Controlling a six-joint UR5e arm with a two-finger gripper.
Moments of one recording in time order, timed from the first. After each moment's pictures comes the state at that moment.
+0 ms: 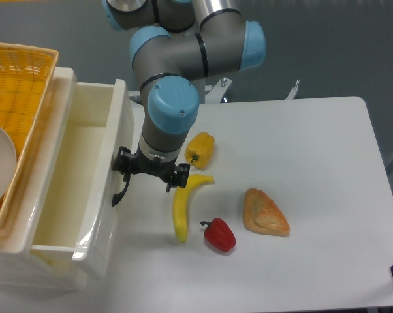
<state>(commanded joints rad) 2.30 -1.89 -1.48 -1.40 1.31 0.43</state>
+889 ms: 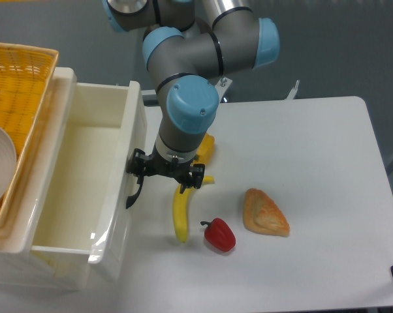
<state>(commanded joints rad) 2.35 -1.89 -1.48 -1.40 1.31 0.45</state>
